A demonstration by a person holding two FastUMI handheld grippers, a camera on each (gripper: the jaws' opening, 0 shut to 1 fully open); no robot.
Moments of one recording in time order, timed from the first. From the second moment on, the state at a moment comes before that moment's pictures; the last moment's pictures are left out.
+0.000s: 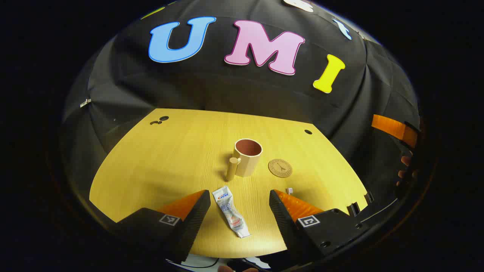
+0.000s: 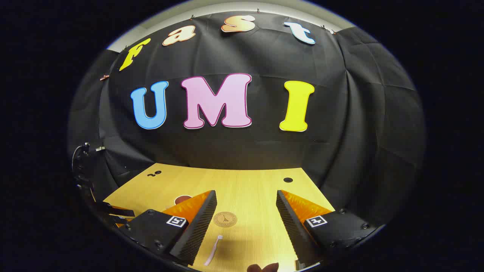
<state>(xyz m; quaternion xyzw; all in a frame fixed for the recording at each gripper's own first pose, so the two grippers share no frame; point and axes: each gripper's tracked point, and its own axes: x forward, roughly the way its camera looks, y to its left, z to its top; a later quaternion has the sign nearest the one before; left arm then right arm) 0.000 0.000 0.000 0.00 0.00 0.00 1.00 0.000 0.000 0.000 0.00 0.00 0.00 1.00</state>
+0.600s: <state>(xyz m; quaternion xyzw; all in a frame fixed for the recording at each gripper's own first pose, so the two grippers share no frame) 0.026 0.010 -0.006 -0.04 0.03 0.01 1.00 0.020 -0.007 -0.013 0.00 0.02 0.00 1.00</state>
